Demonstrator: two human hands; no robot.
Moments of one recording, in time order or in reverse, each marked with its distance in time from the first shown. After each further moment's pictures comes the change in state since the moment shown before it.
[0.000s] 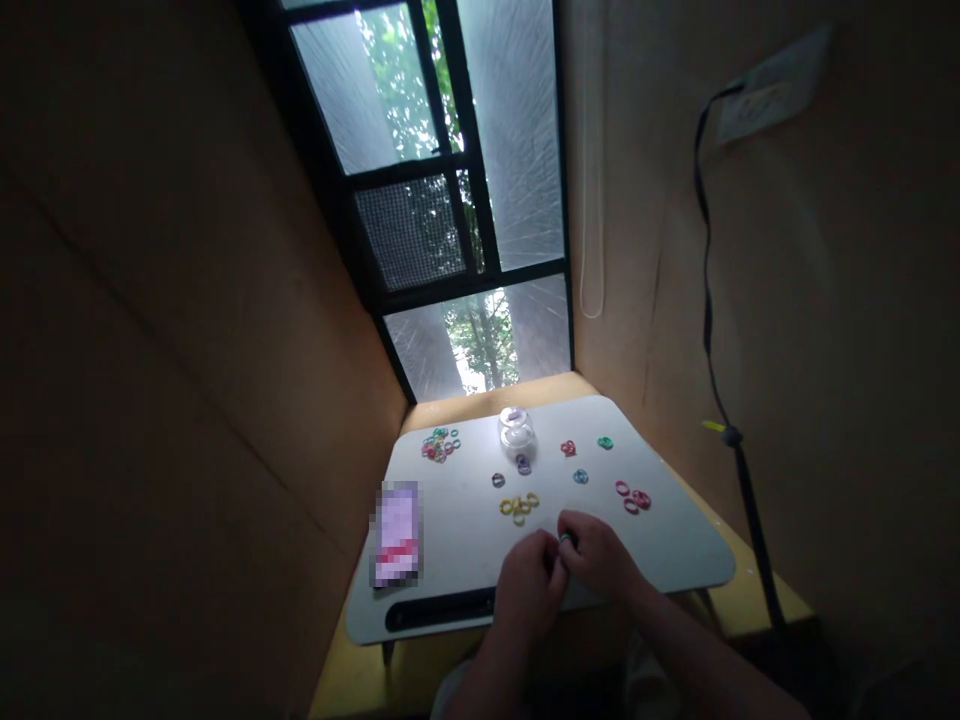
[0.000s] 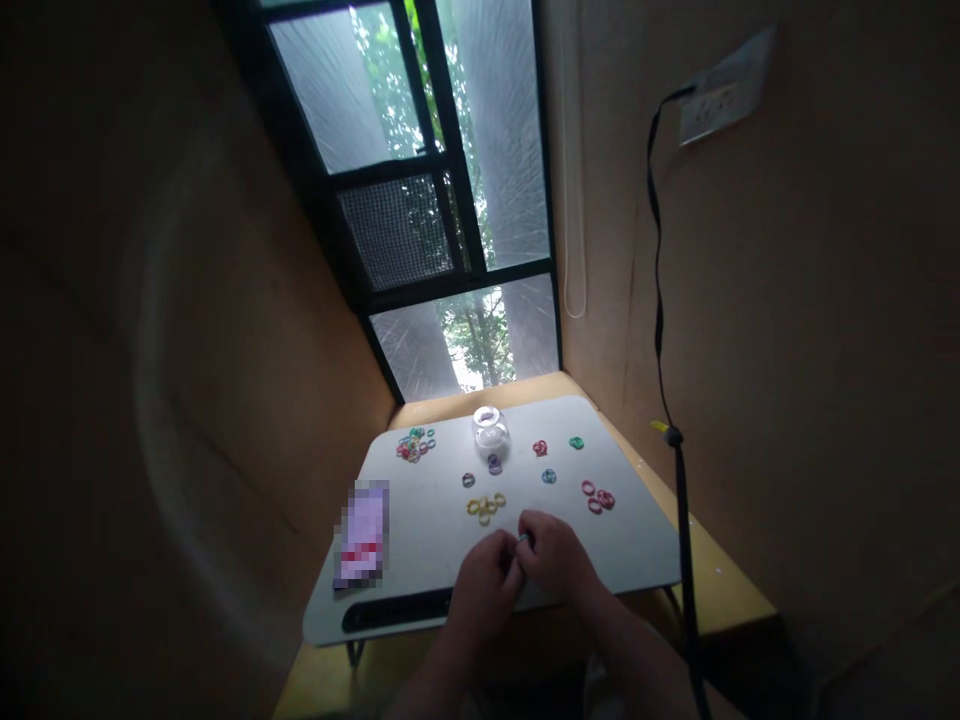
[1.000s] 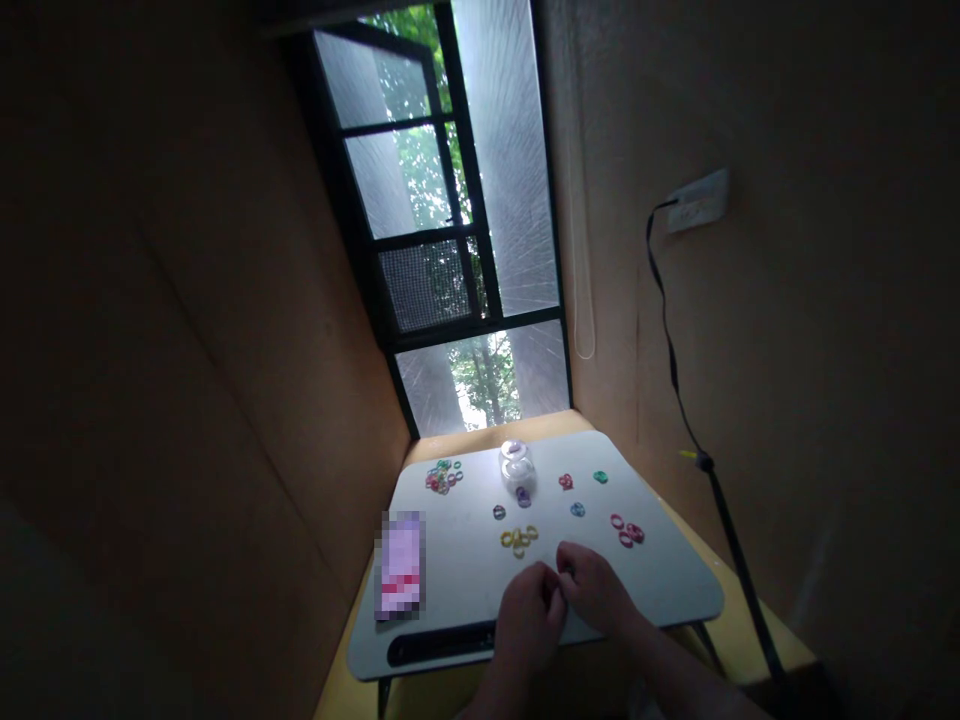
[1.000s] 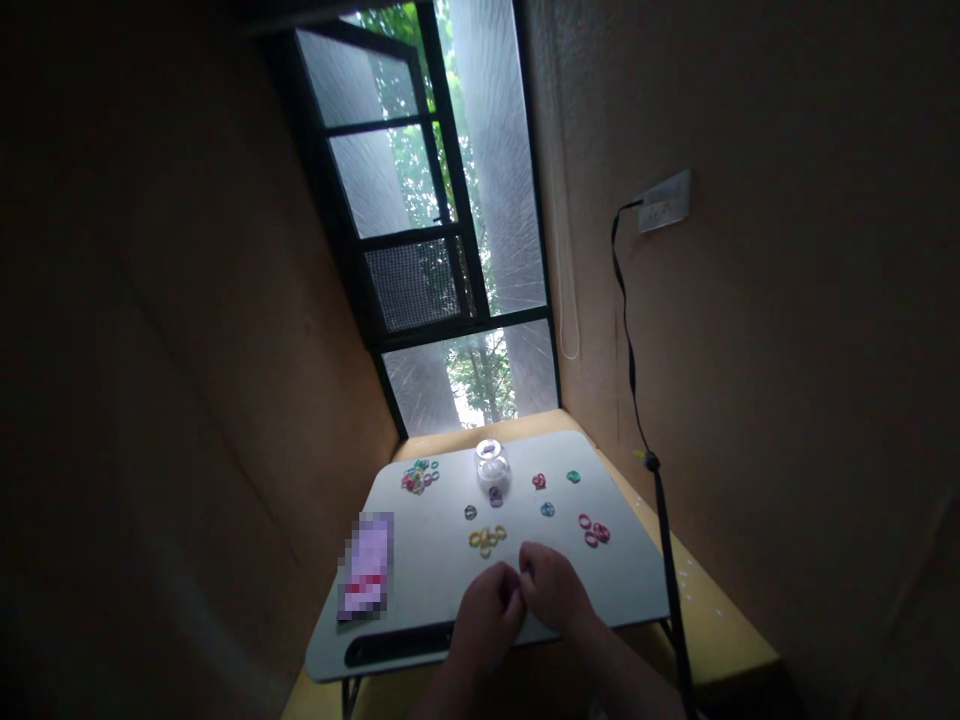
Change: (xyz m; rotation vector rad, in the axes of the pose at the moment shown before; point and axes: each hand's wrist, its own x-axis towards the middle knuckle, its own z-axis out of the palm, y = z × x) left_hand -0.012 0.004 0.001 0.017 0.025 -0.010; right_hand -0.010 -0.004 0.000 -0.015 0.025 0.023
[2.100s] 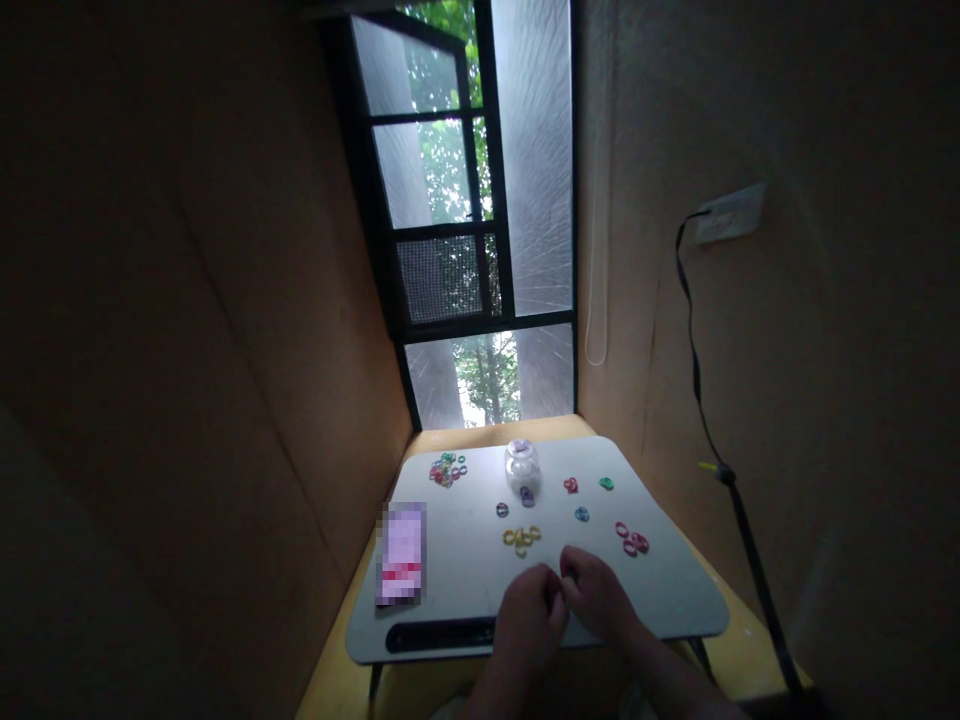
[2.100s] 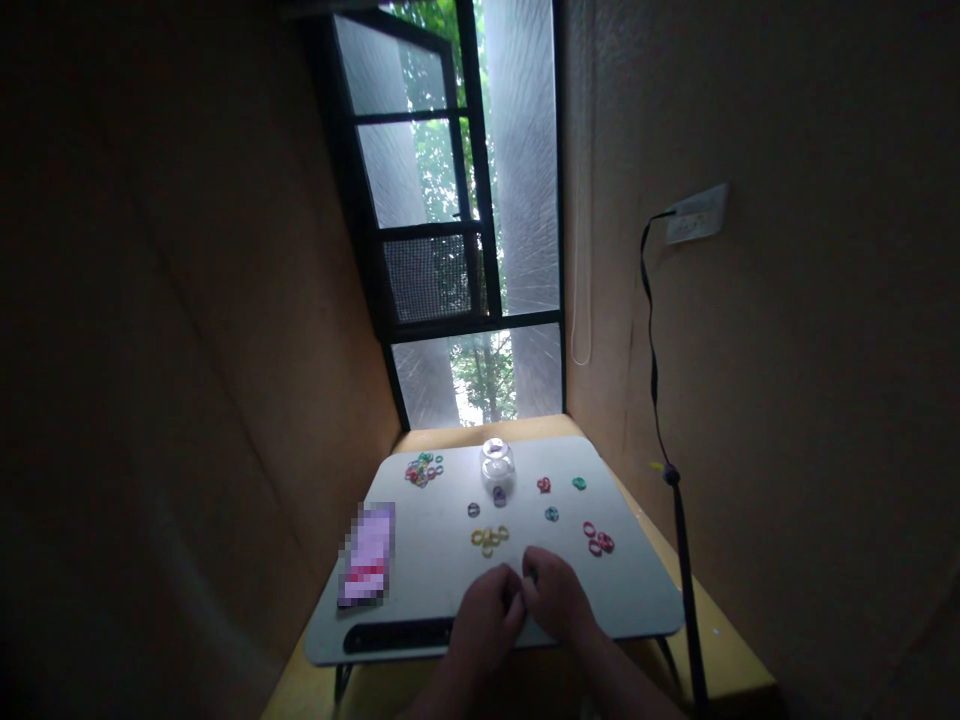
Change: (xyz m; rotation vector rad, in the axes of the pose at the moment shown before) left_hand -0.005 -0.008 -0.001 -0.013 0.010 0.012; right_hand 0.000 0.005 0.013 -0.044 0.007 -0.020
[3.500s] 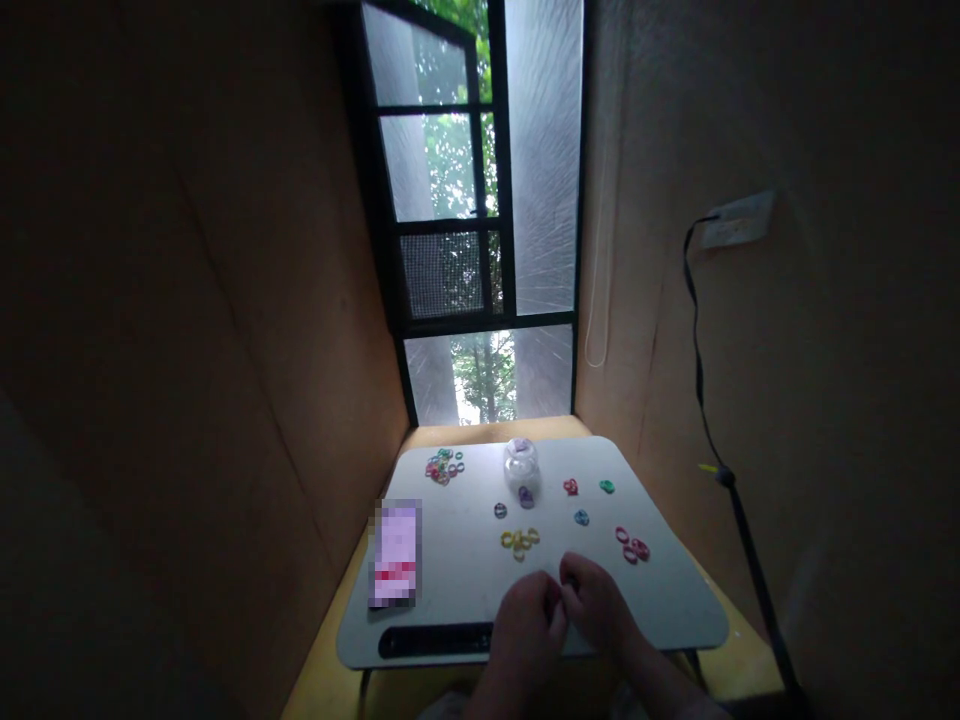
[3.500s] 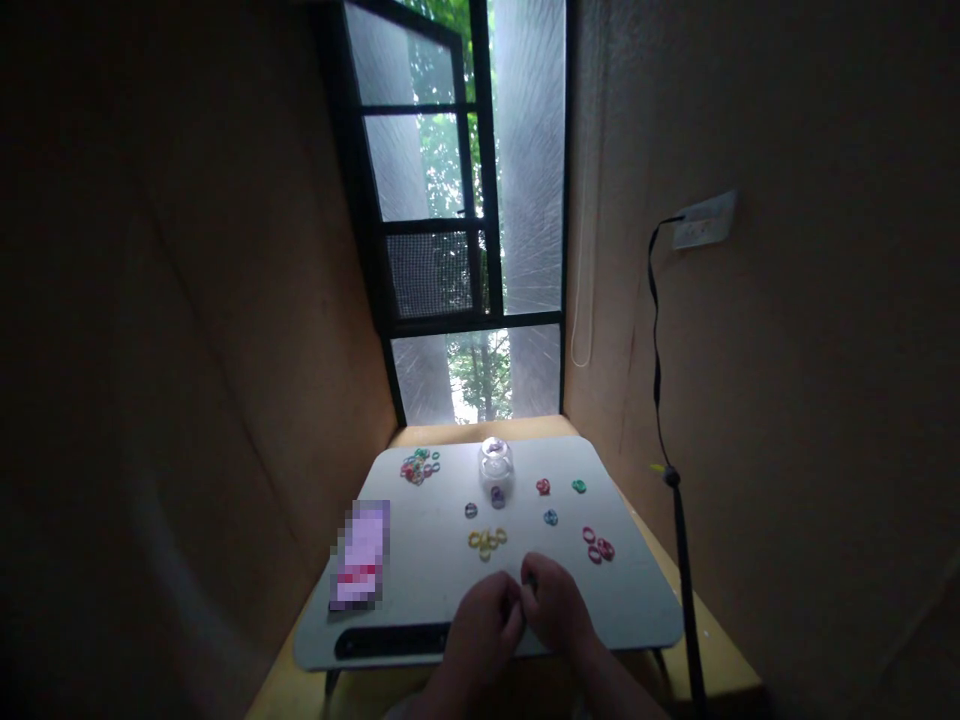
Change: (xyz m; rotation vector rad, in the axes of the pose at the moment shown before) left_hand -0.006 -0.005 0.001 -0.009 -0.009 0.018; right_hand -0.005 0.004 0.006 -0.007 0.038 -0.044
